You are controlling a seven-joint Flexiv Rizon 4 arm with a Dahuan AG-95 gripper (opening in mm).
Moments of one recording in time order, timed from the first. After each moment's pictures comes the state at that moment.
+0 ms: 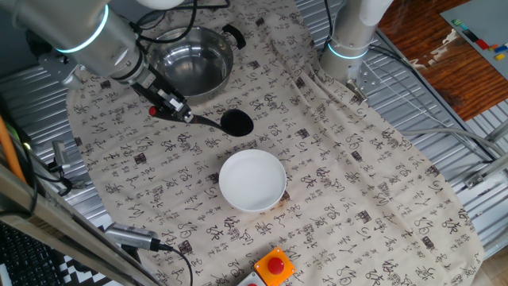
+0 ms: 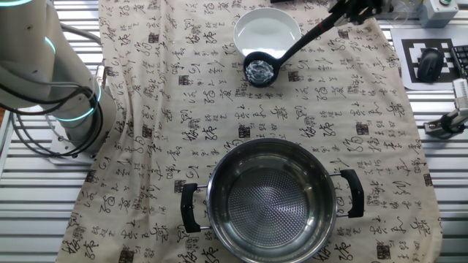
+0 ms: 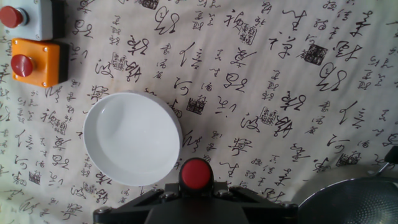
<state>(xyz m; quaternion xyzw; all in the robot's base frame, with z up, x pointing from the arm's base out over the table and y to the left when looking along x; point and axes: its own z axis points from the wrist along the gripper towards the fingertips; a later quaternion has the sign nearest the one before) 0.559 0.099 0.301 0.18 -0.97 -0.06 0.16</state>
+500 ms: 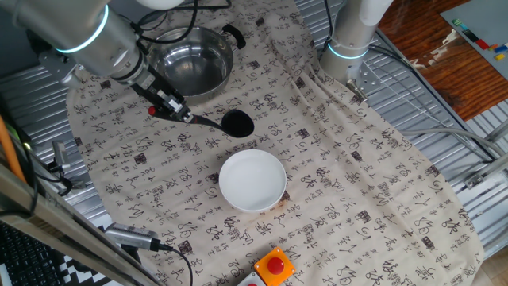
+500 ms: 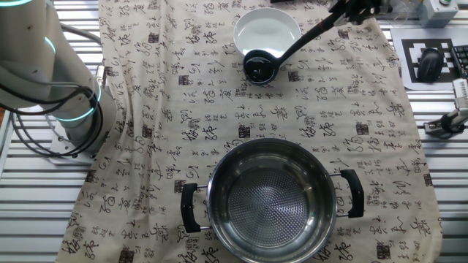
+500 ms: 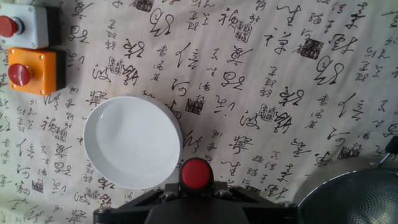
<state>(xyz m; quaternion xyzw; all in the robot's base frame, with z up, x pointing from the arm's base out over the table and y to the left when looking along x) 0.559 0.099 0.301 0.15 -0.97 -0.06 0.17</state>
